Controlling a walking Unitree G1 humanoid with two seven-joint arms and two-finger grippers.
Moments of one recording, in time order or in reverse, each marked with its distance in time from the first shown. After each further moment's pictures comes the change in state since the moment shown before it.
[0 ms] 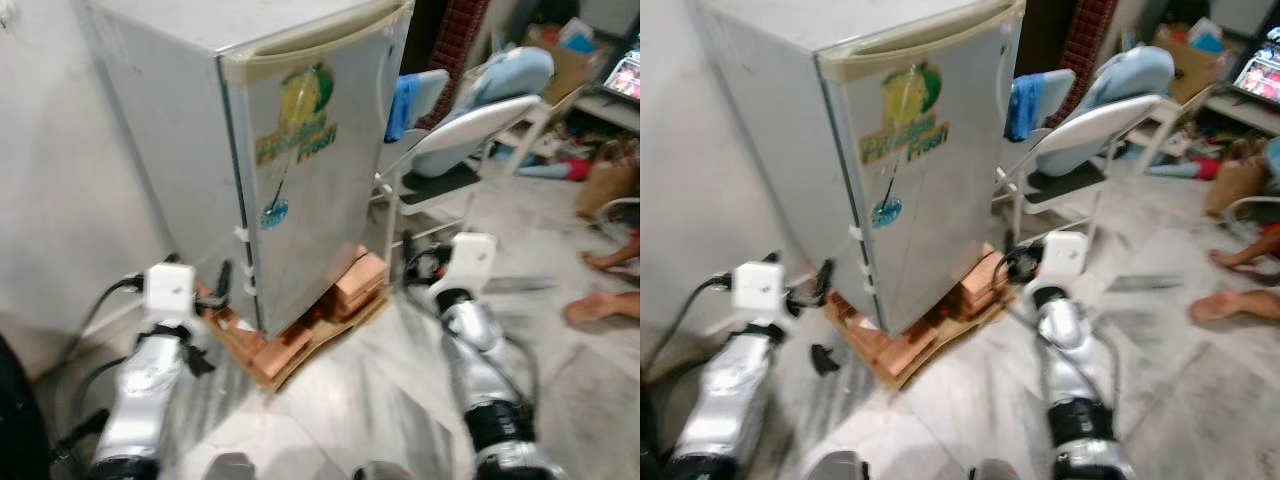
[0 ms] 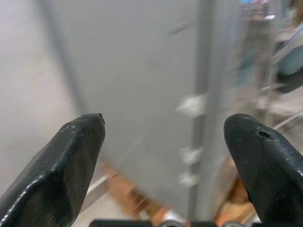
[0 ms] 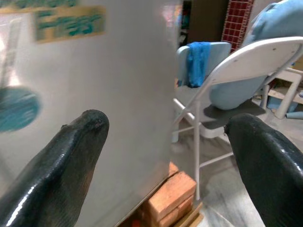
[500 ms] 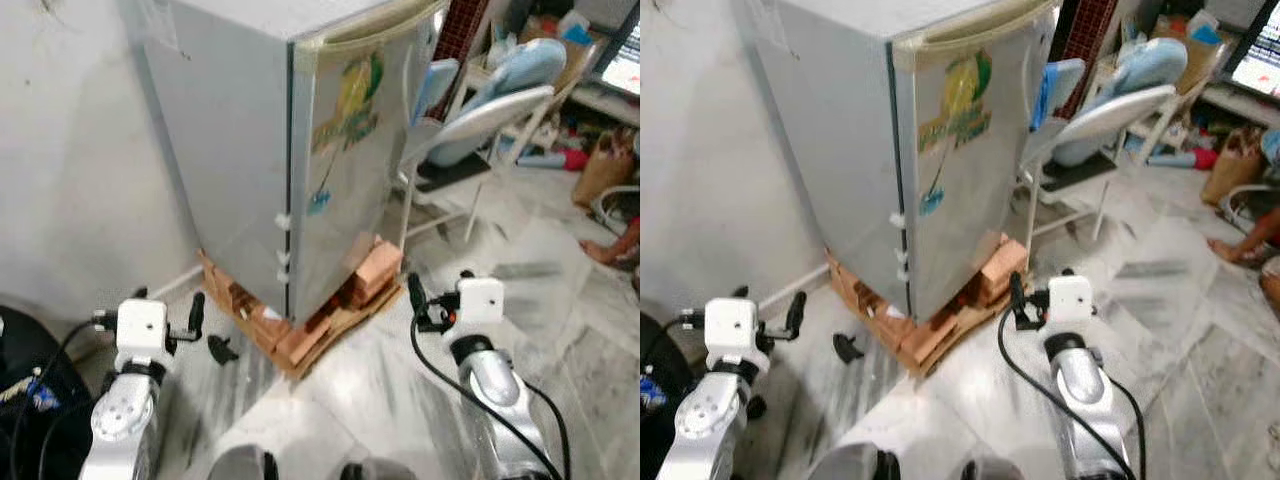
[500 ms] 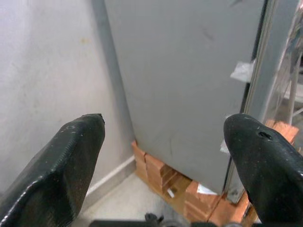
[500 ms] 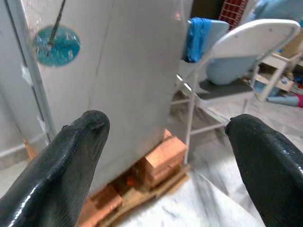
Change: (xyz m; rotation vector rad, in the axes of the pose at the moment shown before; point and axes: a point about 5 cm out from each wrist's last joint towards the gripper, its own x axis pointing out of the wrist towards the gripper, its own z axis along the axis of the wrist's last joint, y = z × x) left arm -0.022 0.005 -0.010 0.019 0.011 0.026; right arm -0.060 -0.024 -0.013 -0.103 0.105 -0.048
